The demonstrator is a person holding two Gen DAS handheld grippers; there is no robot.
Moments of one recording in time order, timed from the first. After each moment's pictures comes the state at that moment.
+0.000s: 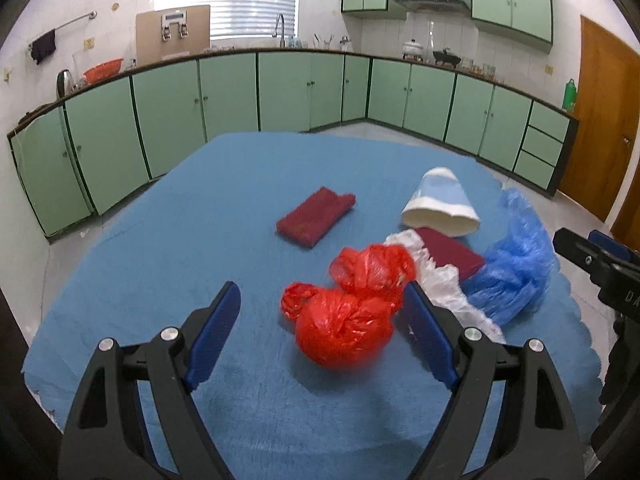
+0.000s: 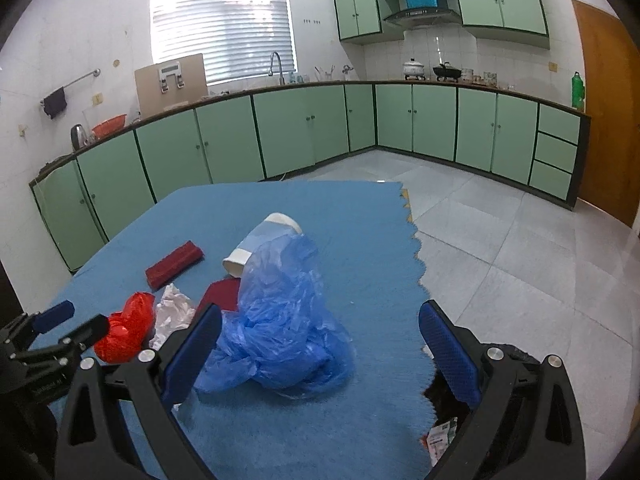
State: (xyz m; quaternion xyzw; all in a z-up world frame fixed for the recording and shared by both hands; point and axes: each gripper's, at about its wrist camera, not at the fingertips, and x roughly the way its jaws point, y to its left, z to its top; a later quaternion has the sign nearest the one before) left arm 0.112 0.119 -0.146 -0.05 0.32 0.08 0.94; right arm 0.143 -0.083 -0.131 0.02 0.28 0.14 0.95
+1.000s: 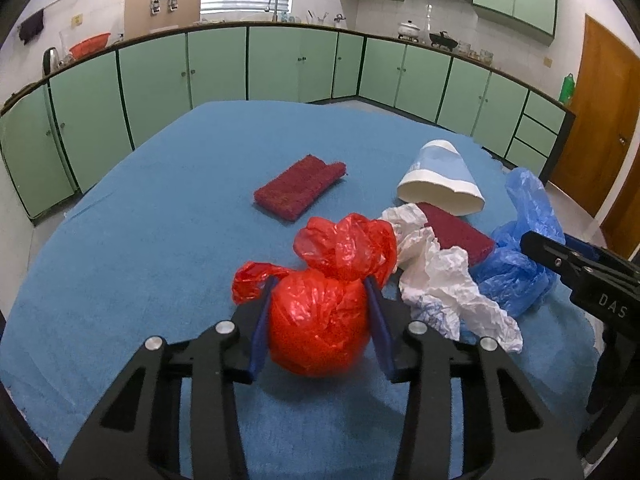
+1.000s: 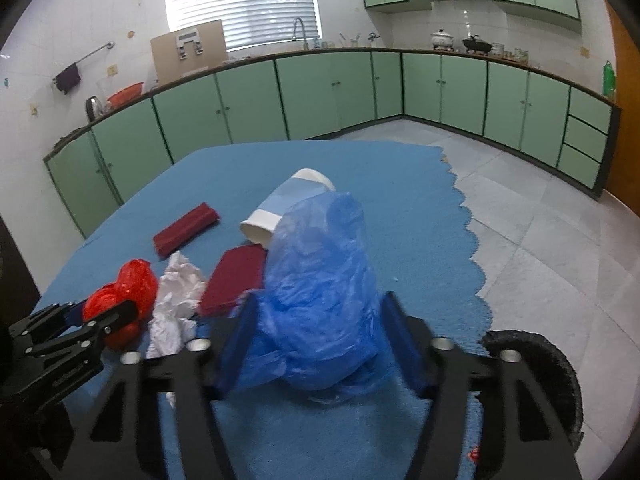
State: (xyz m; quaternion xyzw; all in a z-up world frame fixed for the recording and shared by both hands) left arm 0.130 0.113 -0.167 -0.07 0.36 0.06 0.93; right arm 0.162 -0.067 -0.152 0.01 0.34 0.20 0.92
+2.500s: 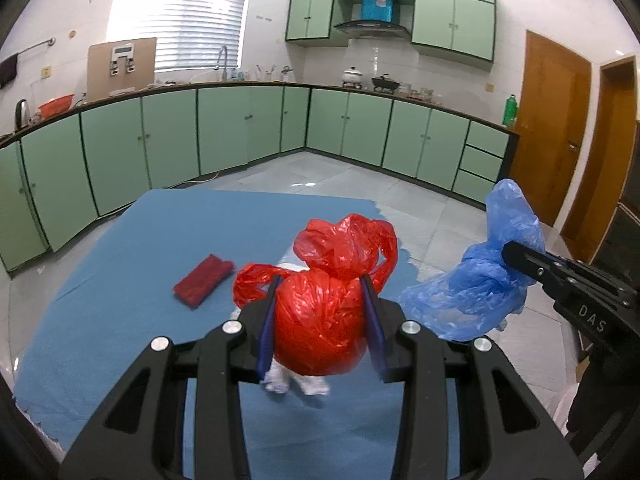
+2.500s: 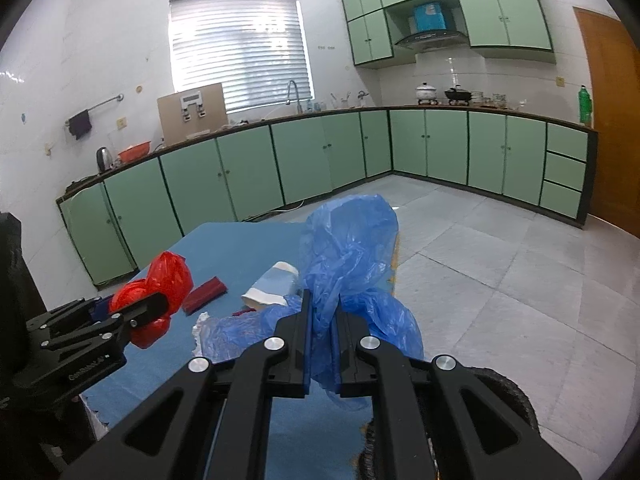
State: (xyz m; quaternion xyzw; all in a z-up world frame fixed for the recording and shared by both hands) left arm 0.109 0.015 -0.069 -0.05 0.27 -0.02 0.96; right arm 0.099 -0.147 -0.060 0.04 0.23 0.18 0.95
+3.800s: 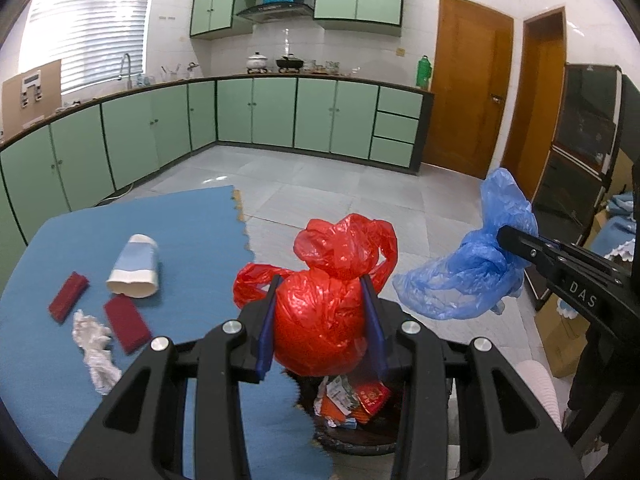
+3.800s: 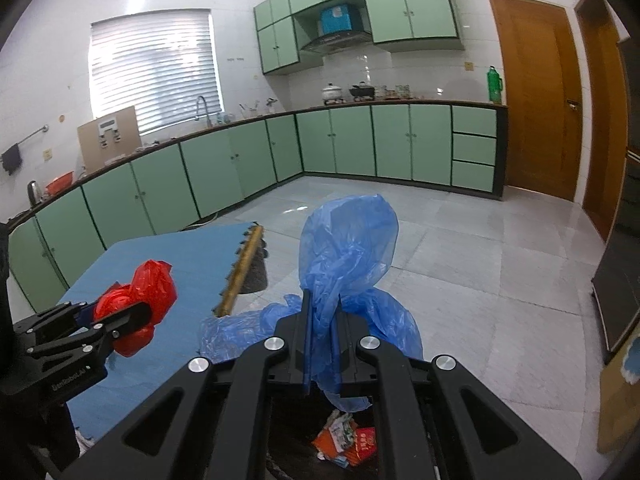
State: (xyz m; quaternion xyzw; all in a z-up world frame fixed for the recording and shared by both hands) left arm 0.116 -0.141 -0.092 0.01 0.29 -0.17 0.94; right arm 0.063 -0.304 -0.079 0.07 0.24 0.03 0.97
